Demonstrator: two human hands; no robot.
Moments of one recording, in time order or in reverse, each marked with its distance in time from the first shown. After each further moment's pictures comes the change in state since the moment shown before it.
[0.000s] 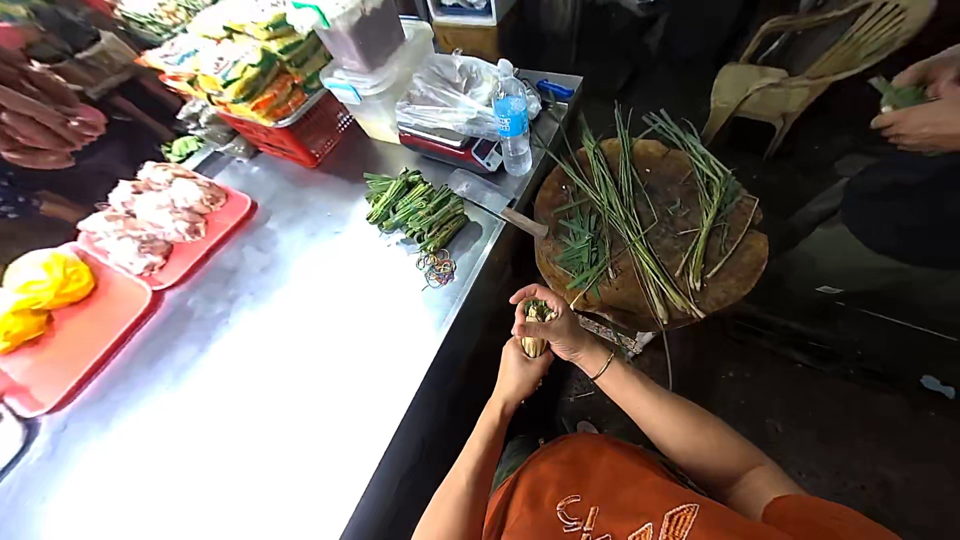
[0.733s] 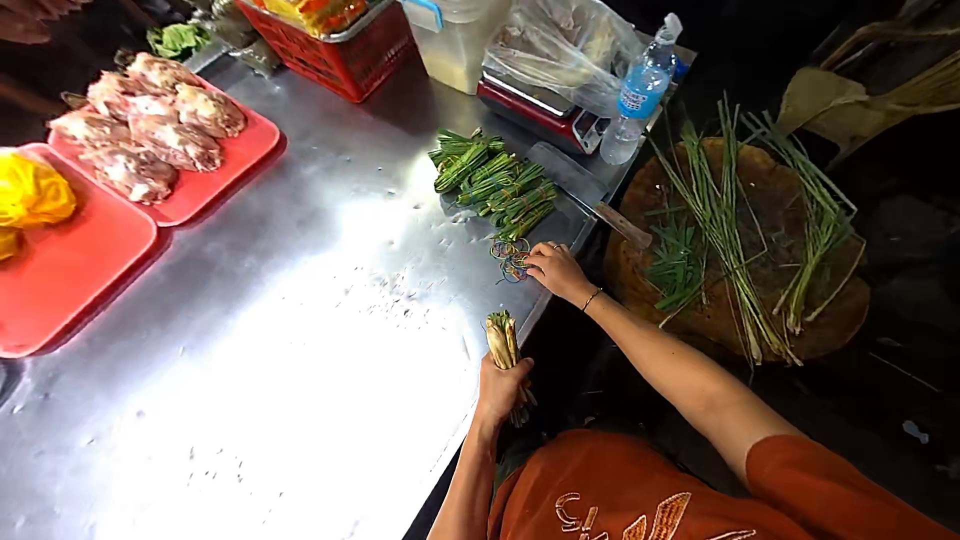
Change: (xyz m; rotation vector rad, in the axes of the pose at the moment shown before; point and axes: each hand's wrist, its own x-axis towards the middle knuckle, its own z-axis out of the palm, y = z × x) left_hand 0.007 -0.065 -0.181 -0.467 0.250 -0.231; right_hand 0.211 0.130 0.024 -1.564 -0.228 -0.118
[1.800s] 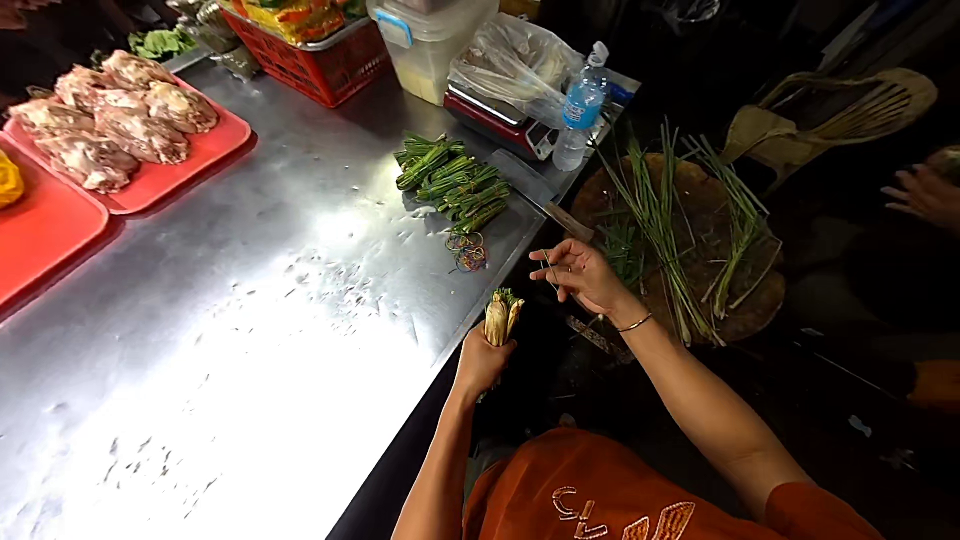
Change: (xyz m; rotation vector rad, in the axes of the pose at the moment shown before) left_hand -0.026 0.014 0.068 0.493 -0.112 0.107; right_hand -0.133 -0.014 -0.143 1.278 0.032 0.148
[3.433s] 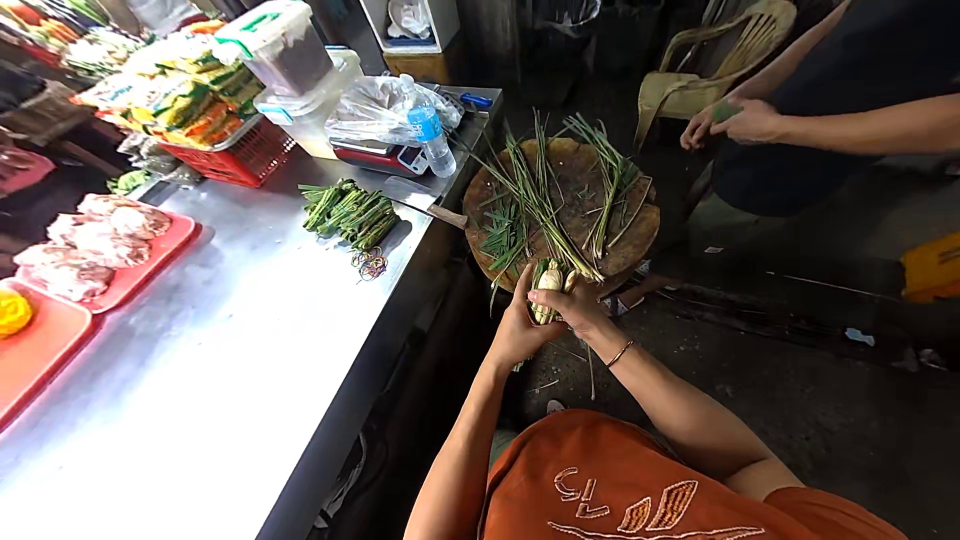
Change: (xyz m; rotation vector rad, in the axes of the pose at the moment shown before) left_hand -0.092 0.073 0.272 0.061 -0.334 0.396; right_hand -0.267 -0.029 -0.091 -0.013 0.551 -0.011
